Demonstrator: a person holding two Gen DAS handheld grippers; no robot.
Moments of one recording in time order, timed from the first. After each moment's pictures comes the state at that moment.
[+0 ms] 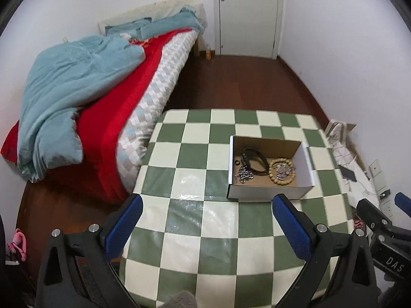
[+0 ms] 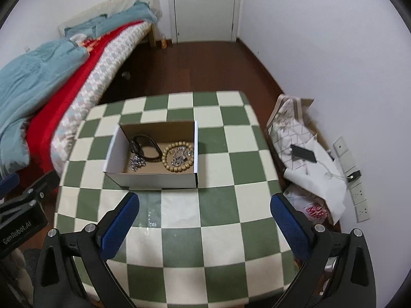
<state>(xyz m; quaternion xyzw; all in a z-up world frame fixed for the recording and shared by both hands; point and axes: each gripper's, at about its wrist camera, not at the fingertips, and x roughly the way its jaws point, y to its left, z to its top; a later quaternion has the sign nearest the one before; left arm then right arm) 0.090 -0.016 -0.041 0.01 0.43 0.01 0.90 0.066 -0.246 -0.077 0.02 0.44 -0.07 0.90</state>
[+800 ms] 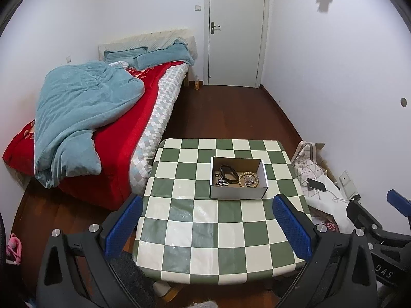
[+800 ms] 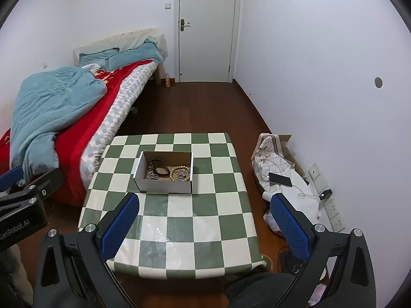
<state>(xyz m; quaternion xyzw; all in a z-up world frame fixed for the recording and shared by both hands) -0.035 -0.015 0.074 -0.01 0.36 -0.03 0.93 -0.096 -0.241 0.047 0.00 0.34 -0.07 0.94</state>
